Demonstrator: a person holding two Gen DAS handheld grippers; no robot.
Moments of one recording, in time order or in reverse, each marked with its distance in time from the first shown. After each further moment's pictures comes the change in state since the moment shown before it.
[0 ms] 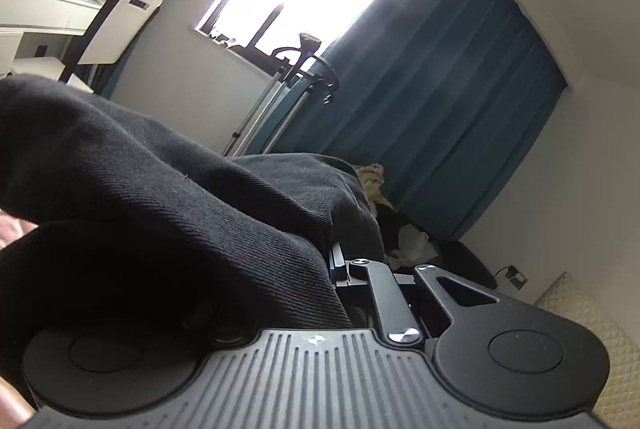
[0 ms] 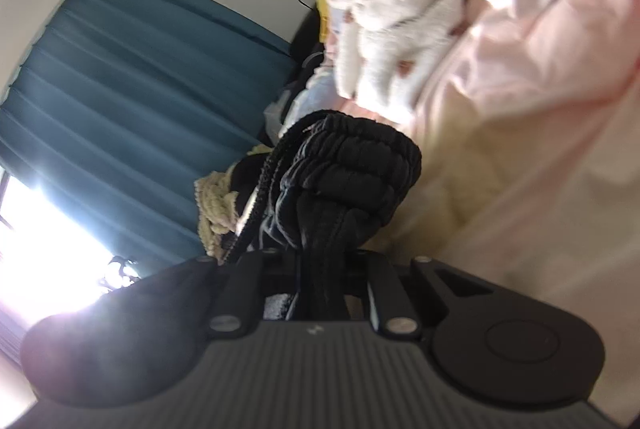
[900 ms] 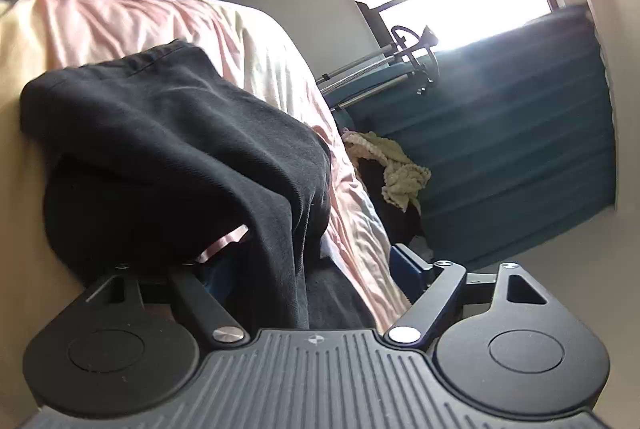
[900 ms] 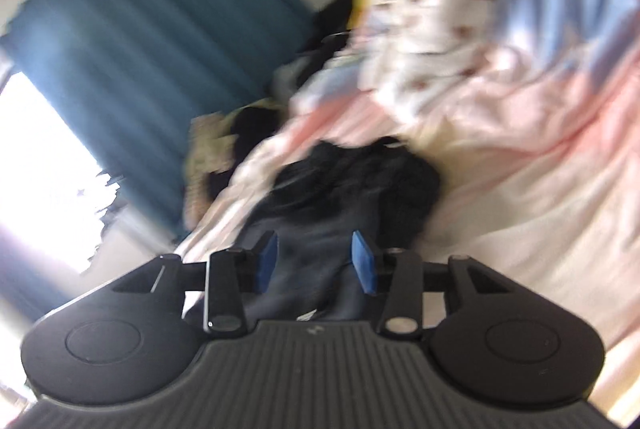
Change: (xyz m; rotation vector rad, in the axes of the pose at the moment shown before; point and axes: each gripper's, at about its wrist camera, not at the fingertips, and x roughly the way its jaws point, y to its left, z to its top) left arm -0.103 0.086 -0.073 -0.566 0.097 0.037; right arm -0.116 0.060 -0.023 -0.266 0.134 -0.006
